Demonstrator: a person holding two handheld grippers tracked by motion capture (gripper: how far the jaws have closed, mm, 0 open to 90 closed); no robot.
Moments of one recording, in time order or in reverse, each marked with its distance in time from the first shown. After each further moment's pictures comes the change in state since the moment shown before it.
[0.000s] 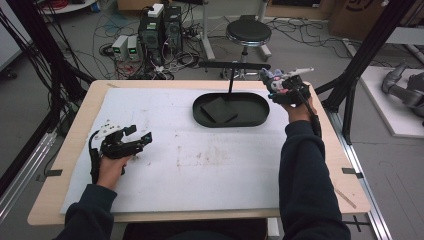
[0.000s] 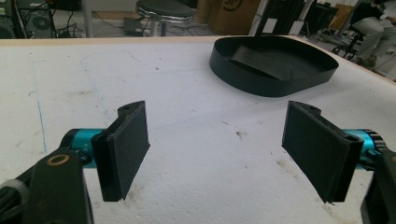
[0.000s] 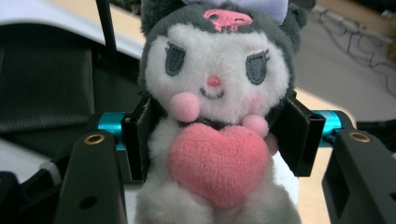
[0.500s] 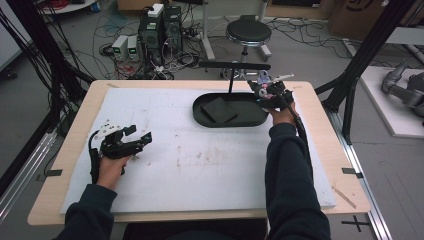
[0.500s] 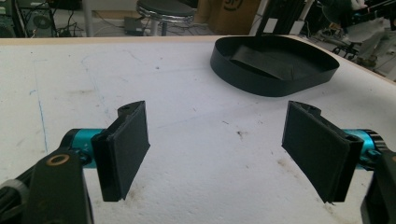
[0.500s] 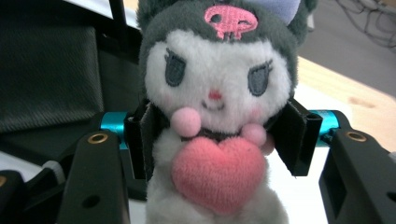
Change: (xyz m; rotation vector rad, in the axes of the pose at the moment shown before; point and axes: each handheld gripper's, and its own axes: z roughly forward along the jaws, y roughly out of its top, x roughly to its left) left arm 0.001 0.000 0.000 0.002 0.002 -0.002; right arm 0.029 -0.003 0.045 0.041 0.026 0.037
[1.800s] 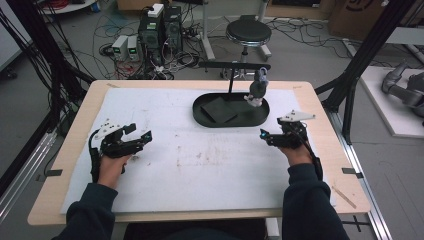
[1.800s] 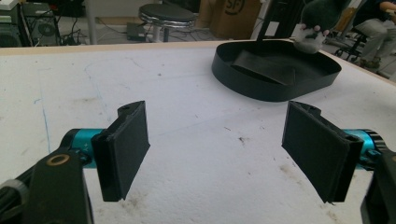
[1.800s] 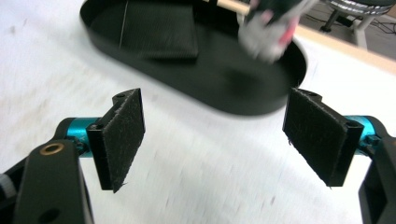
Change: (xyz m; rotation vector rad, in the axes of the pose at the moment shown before) left arm -0.001 0.003 0.000 -0.017 0.011 0.016; right arm 0.023 -0.104 -0.074 -0.157 0.201 -0.046
